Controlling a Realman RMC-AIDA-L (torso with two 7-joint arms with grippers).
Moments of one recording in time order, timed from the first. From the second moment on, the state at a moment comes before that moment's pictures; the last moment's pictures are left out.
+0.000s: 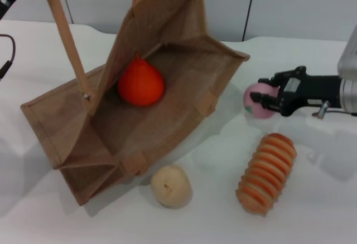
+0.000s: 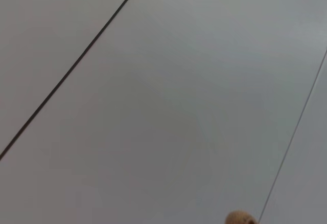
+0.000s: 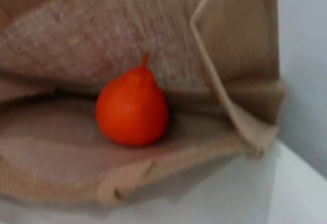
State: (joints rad) left arm -0.61 -2.03 0.00 0.36 -1.50 -1.62 1.75; right arm 0.74 2.02 -0.94 -0.51 -1.98 -1.07 1.27
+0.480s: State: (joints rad) left arm -0.61 -2.03 0.00 0.36 -1.49 -1.61 1.75; right arm 0.66 2.01 -0.90 -0.66 -1.85 -1.36 1.22
